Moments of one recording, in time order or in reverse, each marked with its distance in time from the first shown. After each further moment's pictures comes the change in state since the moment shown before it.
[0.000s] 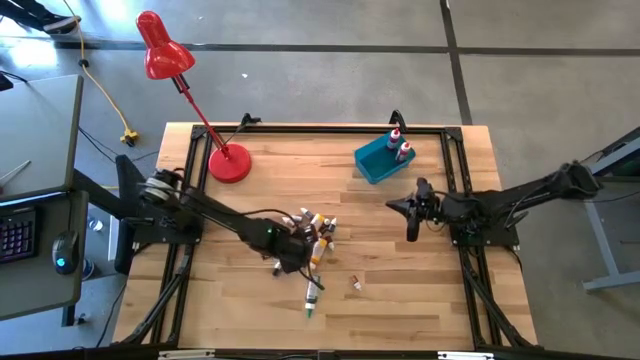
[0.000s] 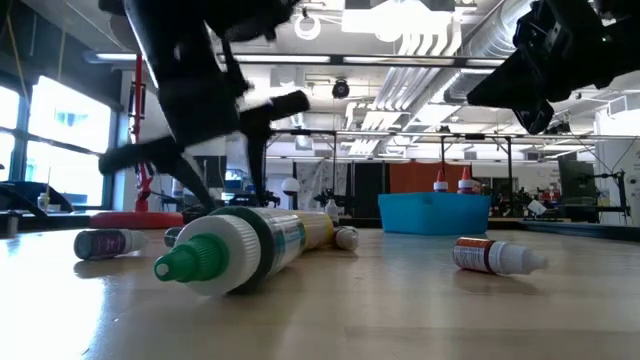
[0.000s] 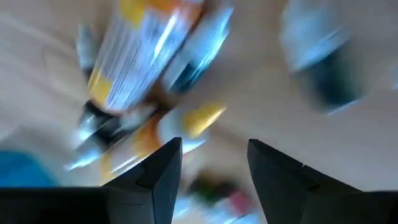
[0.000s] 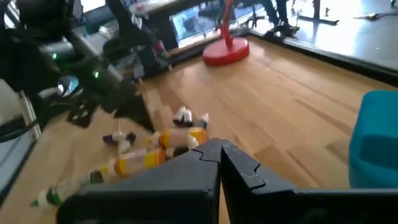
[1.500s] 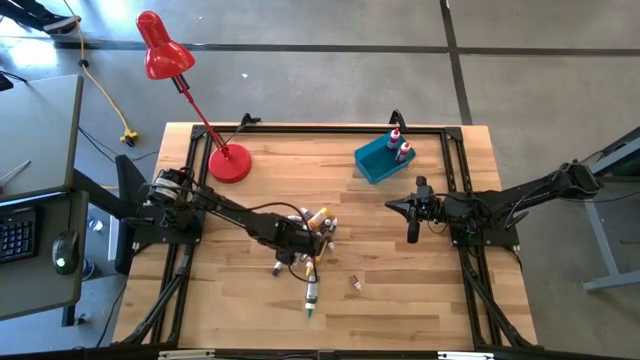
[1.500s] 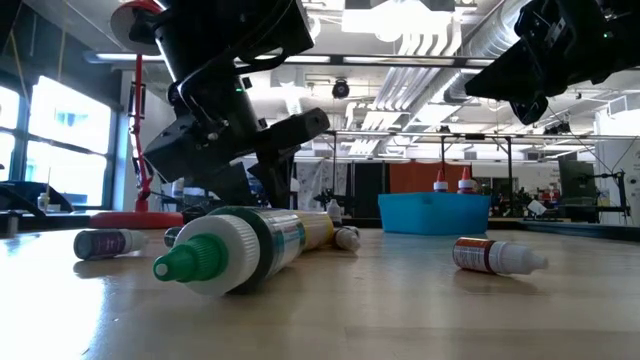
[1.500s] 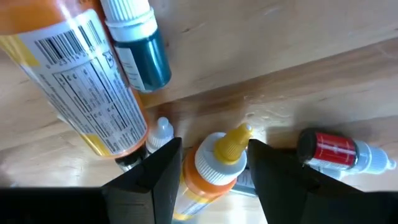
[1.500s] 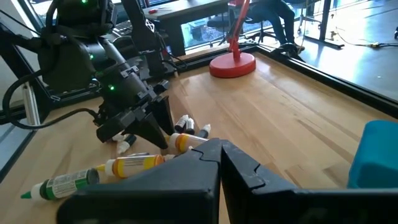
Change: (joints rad) left arm 0.063 0.038 0.000 0.102 0.024 0.795; right arm 0.002 0.004 0.001 0.055 -0.008 -0.129
